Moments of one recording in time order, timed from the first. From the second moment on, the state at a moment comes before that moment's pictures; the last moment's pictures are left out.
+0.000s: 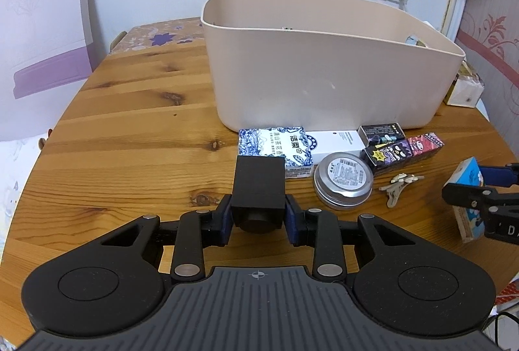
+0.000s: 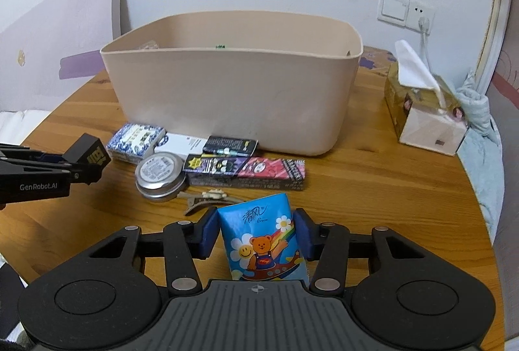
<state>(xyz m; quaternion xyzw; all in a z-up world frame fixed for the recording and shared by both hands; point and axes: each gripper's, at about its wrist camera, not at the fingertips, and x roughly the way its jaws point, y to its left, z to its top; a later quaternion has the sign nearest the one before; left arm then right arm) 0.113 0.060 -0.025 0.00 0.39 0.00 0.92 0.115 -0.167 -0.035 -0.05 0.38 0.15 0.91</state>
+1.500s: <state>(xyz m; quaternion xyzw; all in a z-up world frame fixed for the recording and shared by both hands) 0.187 0.036 0.064 0.01 0.30 -0.01 0.95 0.185 -0.172 0.060 -0.01 0.24 0.15 0.96</state>
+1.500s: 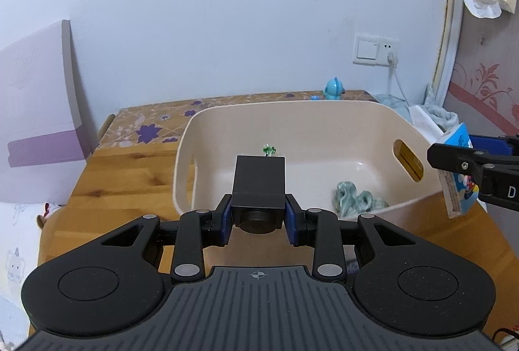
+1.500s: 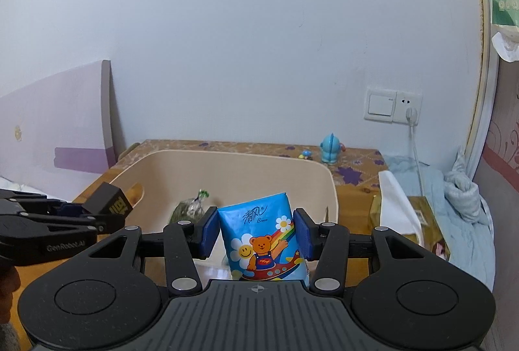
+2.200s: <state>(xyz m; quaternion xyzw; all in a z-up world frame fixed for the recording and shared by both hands) 0.266 0.018 0.017 0.04 0.36 0.01 0.93 0.245 -0.160 0.029 -0.02 0.29 0.14 0.95</state>
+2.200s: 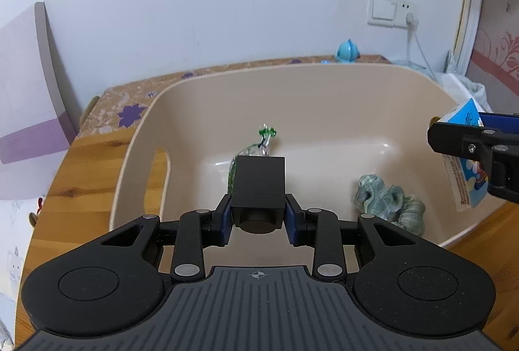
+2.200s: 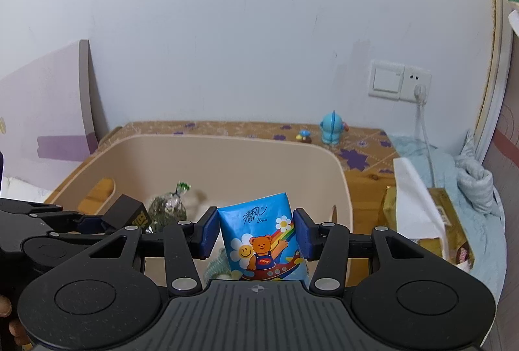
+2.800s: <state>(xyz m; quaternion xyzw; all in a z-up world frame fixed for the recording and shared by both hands) 0.260 0.014 0.023 0.04 0.35 0.01 0.94 0.234 -0.159 0.021 -0.02 0.30 0.12 0.95</state>
